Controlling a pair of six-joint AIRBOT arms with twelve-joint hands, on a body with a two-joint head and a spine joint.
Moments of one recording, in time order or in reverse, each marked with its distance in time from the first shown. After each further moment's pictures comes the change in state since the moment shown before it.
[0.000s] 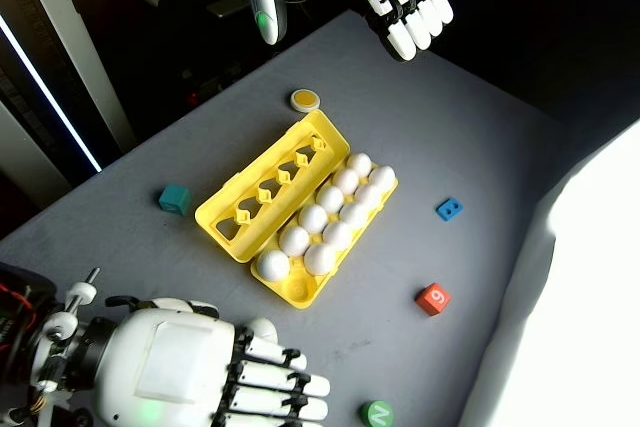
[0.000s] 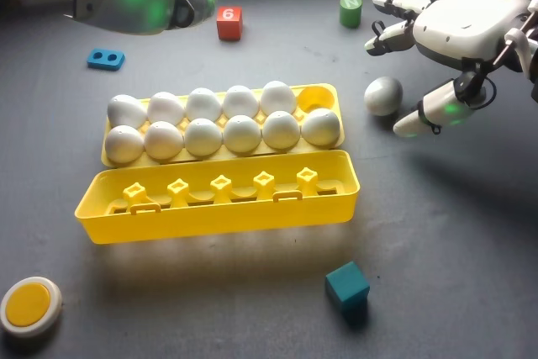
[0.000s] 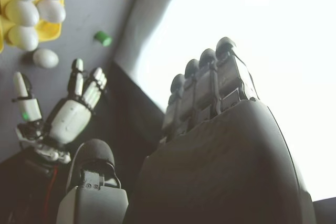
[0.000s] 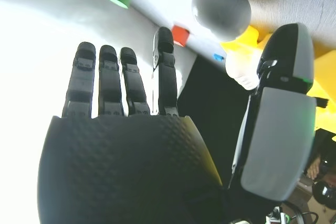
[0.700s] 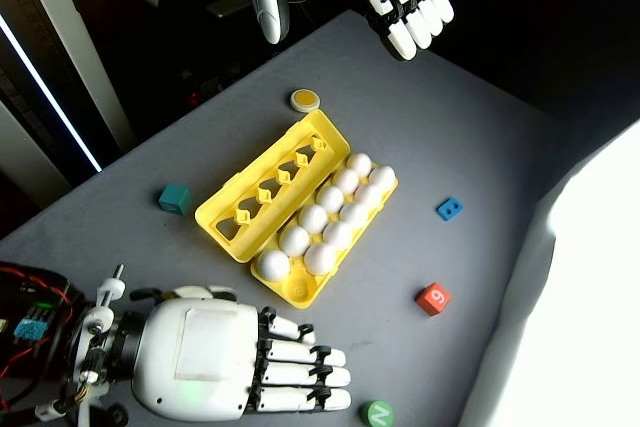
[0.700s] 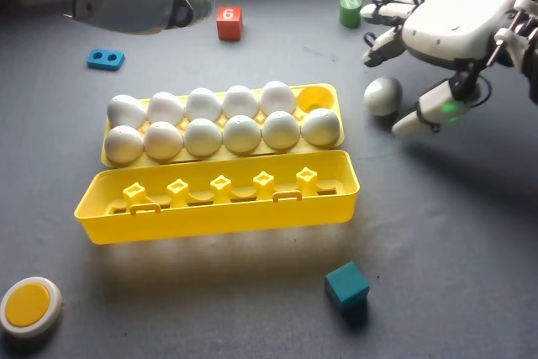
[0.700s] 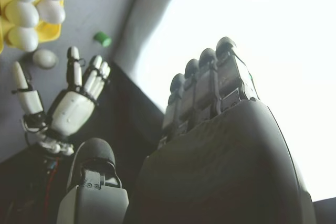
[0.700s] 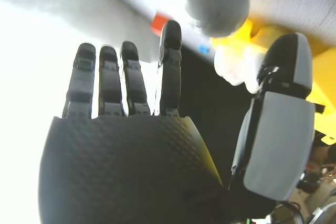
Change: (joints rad) left arm 0.000 0.000 0.000 0.000 0.000 0.000; right arm 0.006 -0.042 0.113 -0.336 -0.046 0.247
